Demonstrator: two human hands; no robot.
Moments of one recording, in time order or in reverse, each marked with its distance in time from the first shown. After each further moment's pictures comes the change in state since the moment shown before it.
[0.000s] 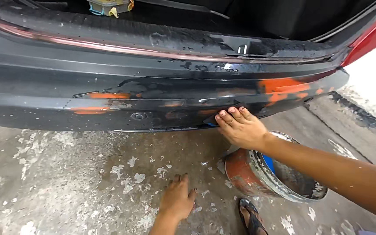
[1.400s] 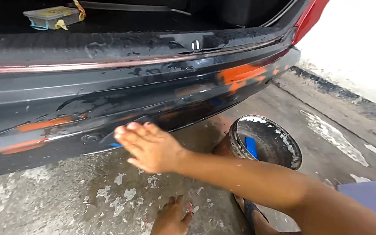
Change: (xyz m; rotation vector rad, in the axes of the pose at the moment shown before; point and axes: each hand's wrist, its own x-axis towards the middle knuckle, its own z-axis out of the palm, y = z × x) left_hand -0.002 -0.010 0.031 0.078 -0.229 0.048; right_hand 0.124 -0.122 -0.011 0.373 0.180 0.278
